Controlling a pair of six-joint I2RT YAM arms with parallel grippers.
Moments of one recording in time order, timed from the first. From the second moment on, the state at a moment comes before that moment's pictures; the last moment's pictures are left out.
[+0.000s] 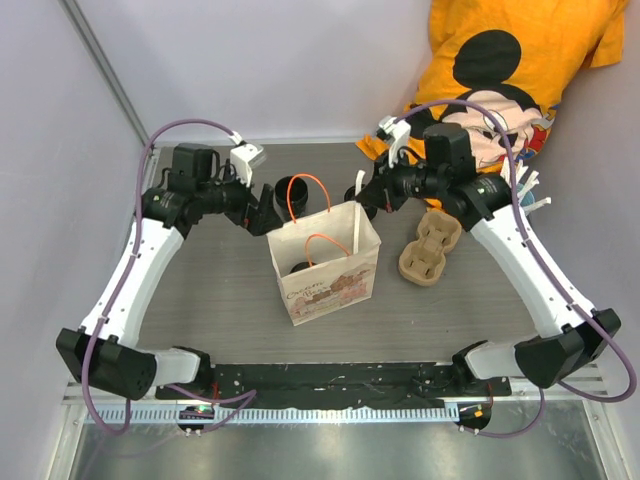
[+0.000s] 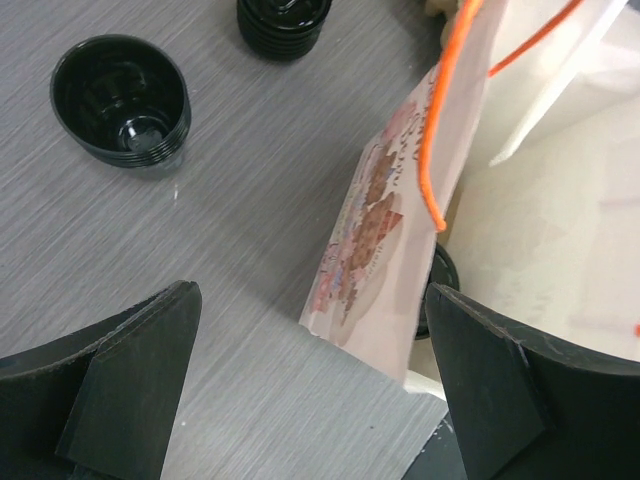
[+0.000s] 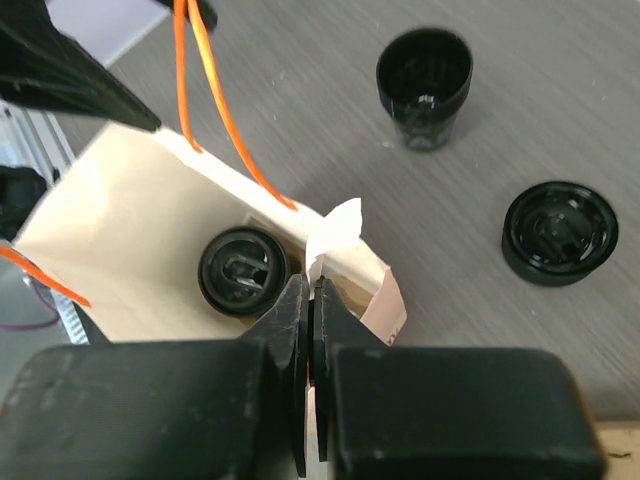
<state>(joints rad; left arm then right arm) -0.27 1.29 1.40 -0.80 0.60 0.17 0.44 1.35 1.55 -0.68 -0.55 -0.02</state>
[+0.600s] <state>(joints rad) -0.30 1.33 1.40 -0.76 0.59 0.21 0.52 1.32 1.30 -0.65 -0.50 -0.13</state>
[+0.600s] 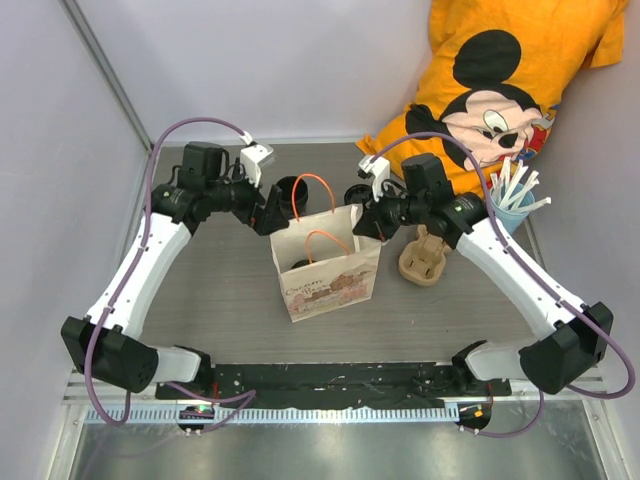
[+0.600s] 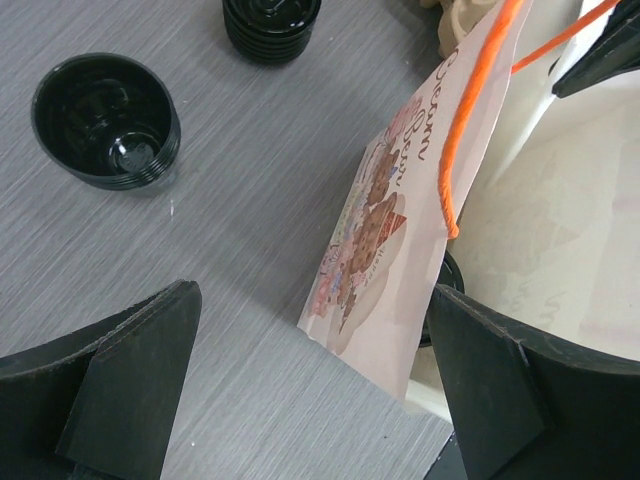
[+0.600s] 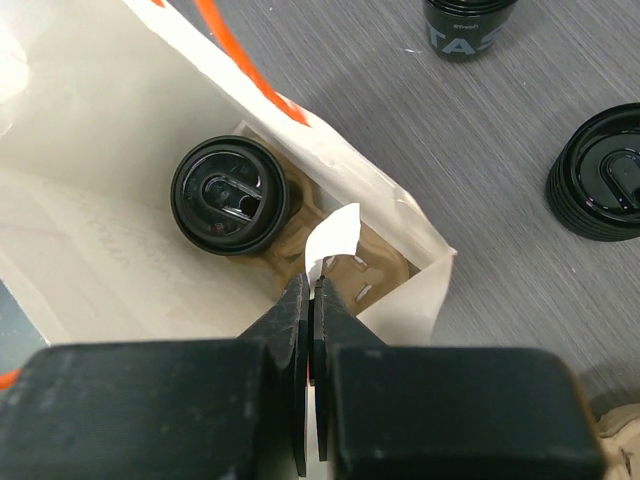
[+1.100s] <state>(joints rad) -0.32 1.37 1.41 -0.75 0.58 0.21 0.52 1.29 1.30 -0.67 -0.54 -0.17</state>
